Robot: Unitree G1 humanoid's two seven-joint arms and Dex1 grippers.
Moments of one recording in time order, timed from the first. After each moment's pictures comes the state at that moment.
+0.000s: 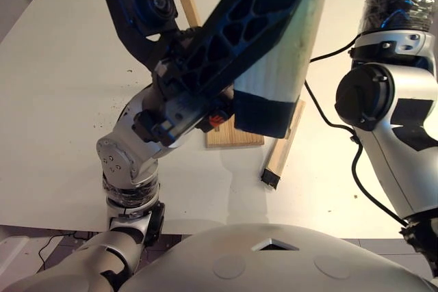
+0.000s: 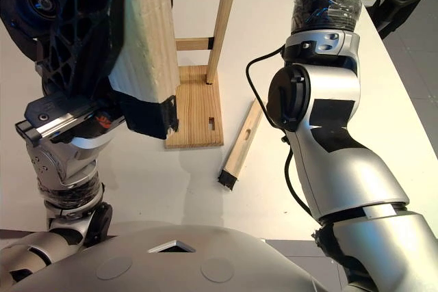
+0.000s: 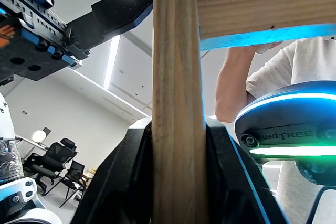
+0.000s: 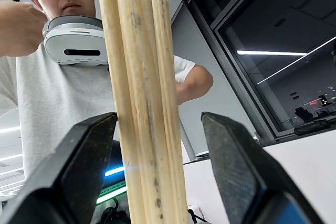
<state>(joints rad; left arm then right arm) -0.33 0.20 -0.07 -0.71 -1.97 0.57 -0.21 -1.40 -0.16 -0.40 0.68 1.25 1.47 1.20</state>
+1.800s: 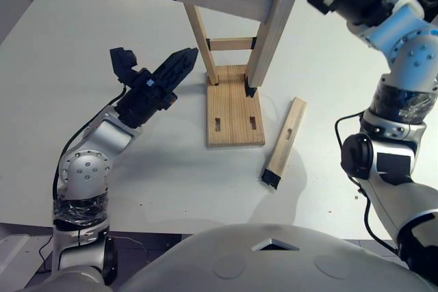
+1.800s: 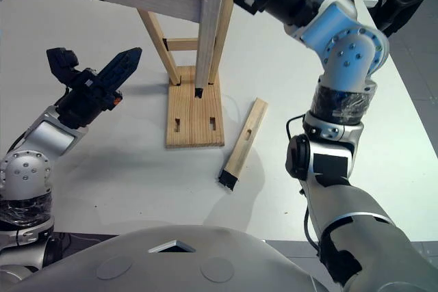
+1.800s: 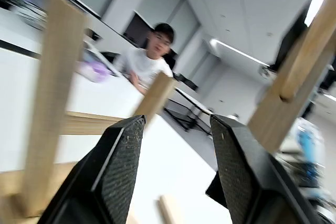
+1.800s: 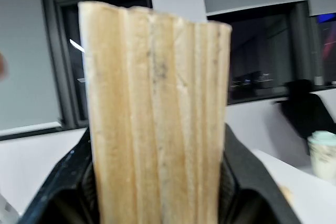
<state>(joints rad) -0.02 0.46 0.19 -0.36 -1.29 0.53 -0.39 -0.77 -0.28 -0.23 -0.06 0.92 0.84 0.92</state>
